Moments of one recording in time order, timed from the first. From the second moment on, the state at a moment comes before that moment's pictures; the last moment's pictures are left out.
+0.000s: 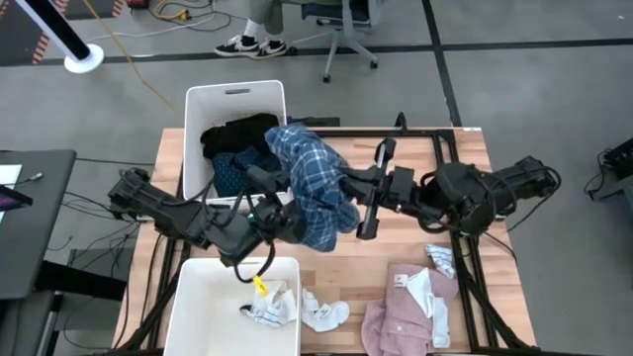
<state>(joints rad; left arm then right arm) -0.47 1.62 1.79 -0.09 -1.31 1.08 0.35 1.42 1.53 0.24 0.56 -0.30</state>
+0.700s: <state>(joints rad) -0.46 1.62 1.79 0.06 -1.13 1.22 0.39 1.42 1.53 0.09 0.53 -0.19</state>
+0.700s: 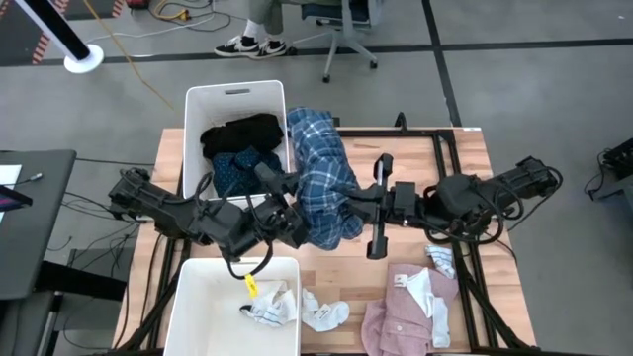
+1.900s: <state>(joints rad) -0.45 1.45 1.79 -0.38 -1.30 1.11 0.29 1.42 1.52 -0.19 0.56 -0.11</state>
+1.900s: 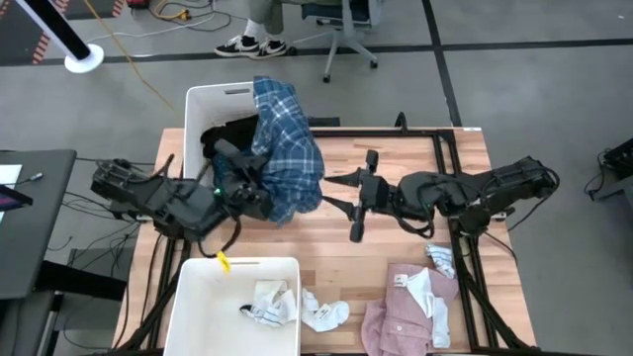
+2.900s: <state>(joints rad) 0.20 1.32 1.79 -1.09 -1.03 0.48 0.41 1.42 1.52 -0.35 0.55 -0.08</state>
